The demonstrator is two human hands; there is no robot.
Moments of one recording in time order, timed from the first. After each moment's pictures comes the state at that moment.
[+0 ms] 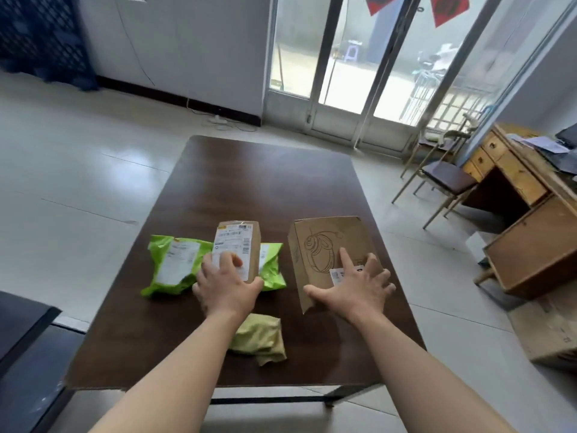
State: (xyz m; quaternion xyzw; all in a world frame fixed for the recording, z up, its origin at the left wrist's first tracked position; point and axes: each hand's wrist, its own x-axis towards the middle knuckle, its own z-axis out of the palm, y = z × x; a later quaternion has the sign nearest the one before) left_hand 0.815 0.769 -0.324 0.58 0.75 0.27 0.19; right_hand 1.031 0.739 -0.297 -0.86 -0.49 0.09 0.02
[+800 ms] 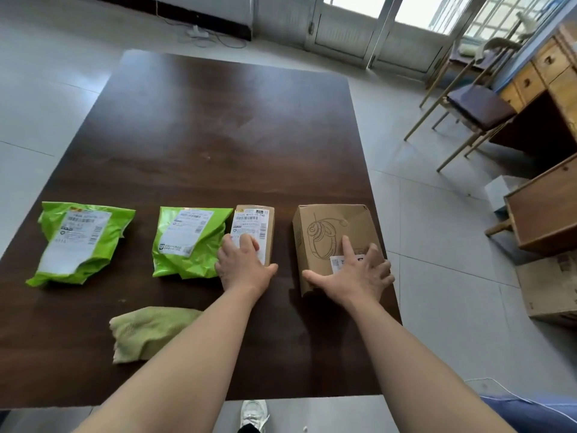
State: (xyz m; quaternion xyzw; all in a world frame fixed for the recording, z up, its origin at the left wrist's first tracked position) left_hand 1.006 0.854 -0.443 0.60 0.76 0.09 0.24; right_hand 1.192 0.809 -0.425 -0.86 -0.47 0.17 -0.07
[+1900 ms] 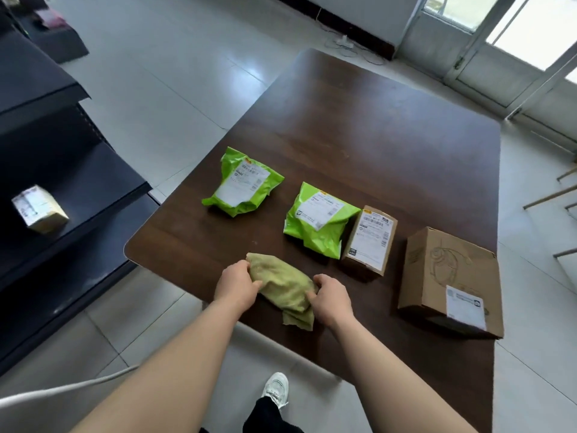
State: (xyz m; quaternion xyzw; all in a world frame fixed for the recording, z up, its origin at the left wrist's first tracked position) left_hand 0.791 0.739 -0.454 0.40 0.83 0.11 0.36; right_hand 0.978 0.775 -0.449 -0.68 -0.64 0.36 -0.05
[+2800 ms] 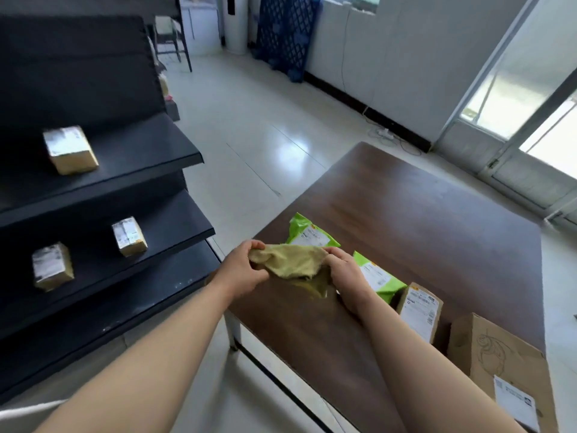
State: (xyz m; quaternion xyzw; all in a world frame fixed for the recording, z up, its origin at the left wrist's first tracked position) left_hand 0.658 0.710 -0.317 0.41 0.76 0.37 0.34; right_hand 0.842 0.812 -0.307 -0.53 -0.61 0.56 0.21
